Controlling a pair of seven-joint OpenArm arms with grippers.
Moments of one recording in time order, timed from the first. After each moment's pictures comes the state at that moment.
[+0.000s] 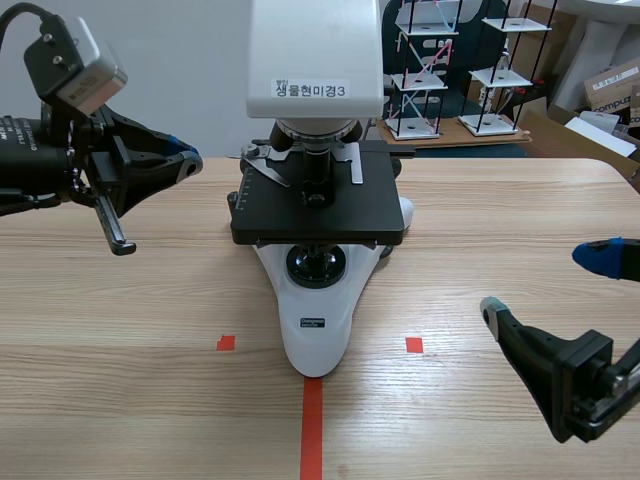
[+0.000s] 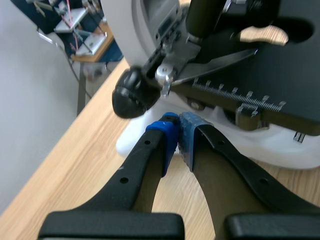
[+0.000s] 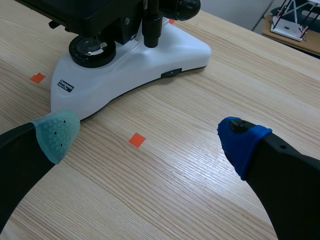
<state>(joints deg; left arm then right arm) -8.7 -42.6 19.5 90.1 -15.1 -38.0 -6.7 -45.5 30.8 12.3 114.7 16.4 24.2 5.0</state>
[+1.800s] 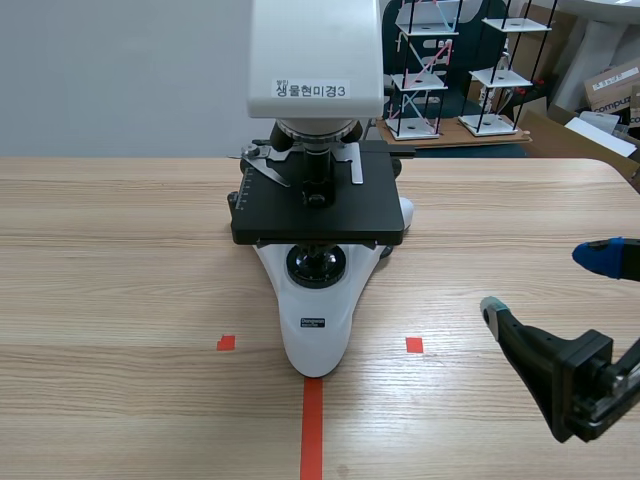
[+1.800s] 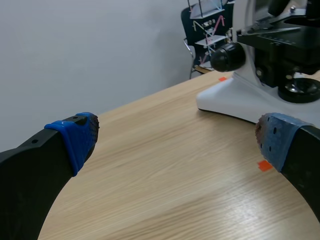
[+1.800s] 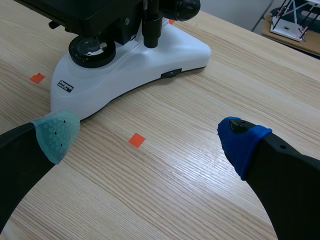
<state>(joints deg) 54.4 -24.7 -21.4 100.9 -6.0 -17.8 -48.6 -45.5 30.8 12.3 114.7 16.4 24.2 5.0</state>
